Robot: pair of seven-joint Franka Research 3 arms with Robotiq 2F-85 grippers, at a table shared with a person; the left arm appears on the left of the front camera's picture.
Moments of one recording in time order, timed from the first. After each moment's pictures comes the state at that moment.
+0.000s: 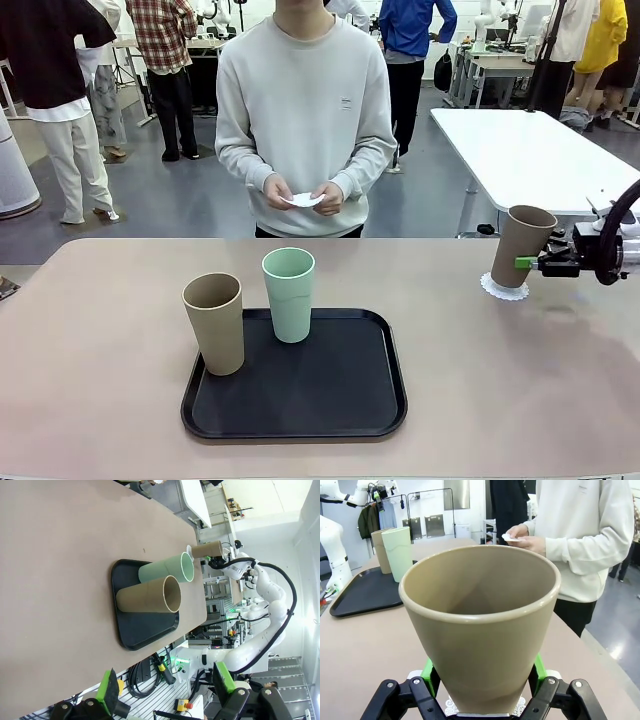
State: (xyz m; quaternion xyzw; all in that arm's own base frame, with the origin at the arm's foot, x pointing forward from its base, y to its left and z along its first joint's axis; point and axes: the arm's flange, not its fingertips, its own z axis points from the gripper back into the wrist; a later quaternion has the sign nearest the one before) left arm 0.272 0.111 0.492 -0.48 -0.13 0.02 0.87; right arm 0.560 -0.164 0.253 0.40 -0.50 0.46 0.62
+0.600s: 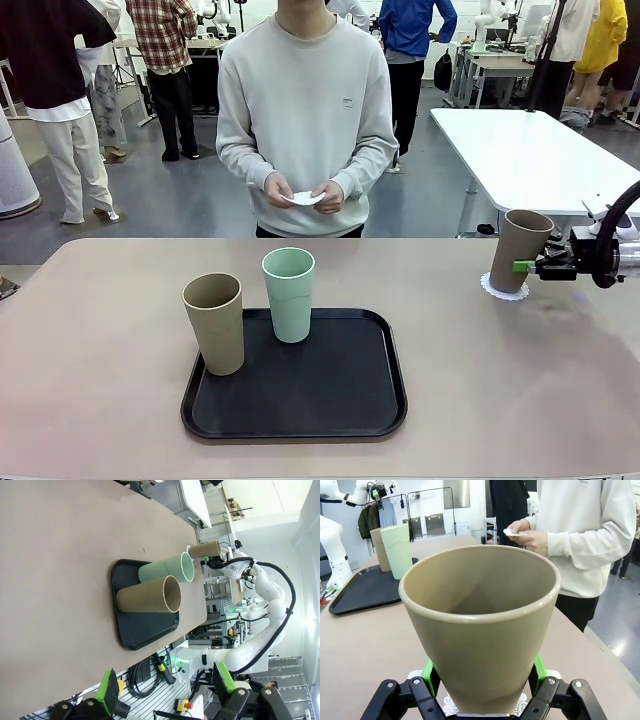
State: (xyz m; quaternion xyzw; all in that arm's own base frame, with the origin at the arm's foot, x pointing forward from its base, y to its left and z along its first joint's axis) left arm 0.272 0.111 0.492 -0.48 -0.13 0.02 0.87; right arm 0.561 -0.163 0.245 0.40 -0.49 0.46 0.62
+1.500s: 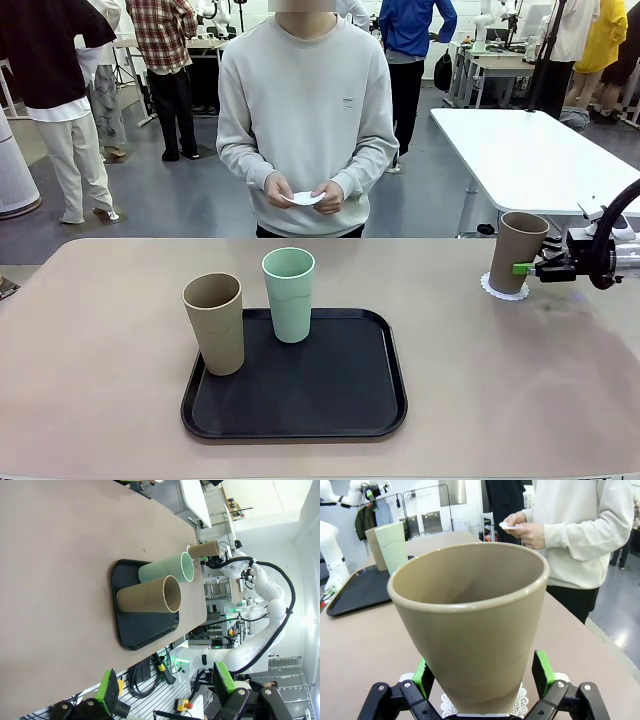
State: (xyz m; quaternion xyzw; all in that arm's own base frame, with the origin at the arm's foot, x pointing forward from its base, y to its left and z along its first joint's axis) left arm 0.272 0.111 0.492 -0.48 -0.13 0.02 0.87; right arm 0.564 -0.162 0.240 0.40 -0.48 0.45 0.64
